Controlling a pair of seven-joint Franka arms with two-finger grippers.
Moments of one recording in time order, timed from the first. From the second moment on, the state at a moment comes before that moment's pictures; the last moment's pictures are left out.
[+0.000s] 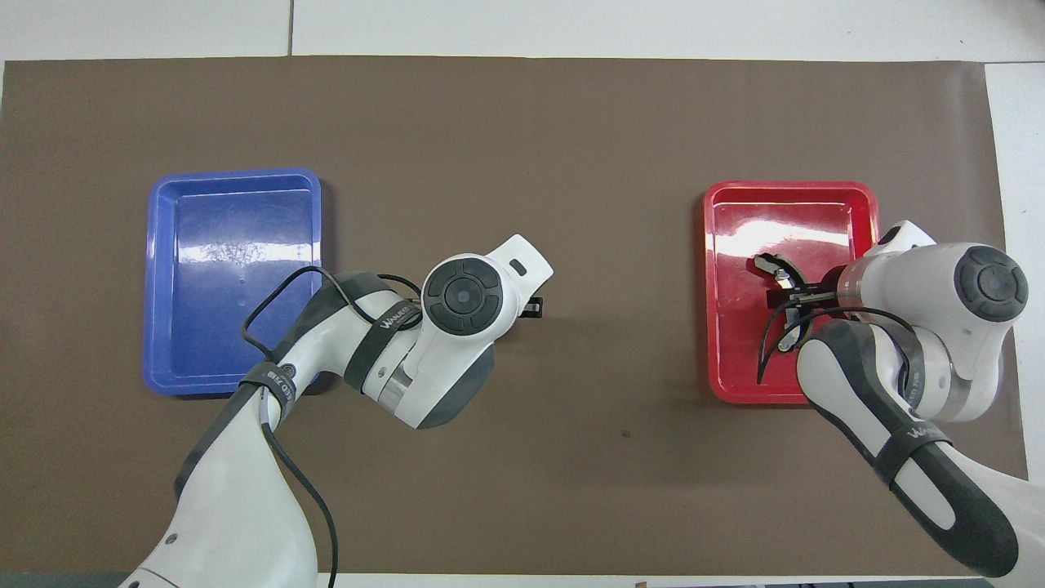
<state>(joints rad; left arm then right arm) -0.75 0.31 0.05 -1.93 0.00 2.32 -0.58 0.06 0.10 -0.09 -2.35 0.06 2.53 -0.13</state>
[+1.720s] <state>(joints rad) 0.02 0.00 0.08 -1.69 0.00 1.67 0.19 0.40 0.15 -0.08 -1.99 0.08 2.22 0.37</state>
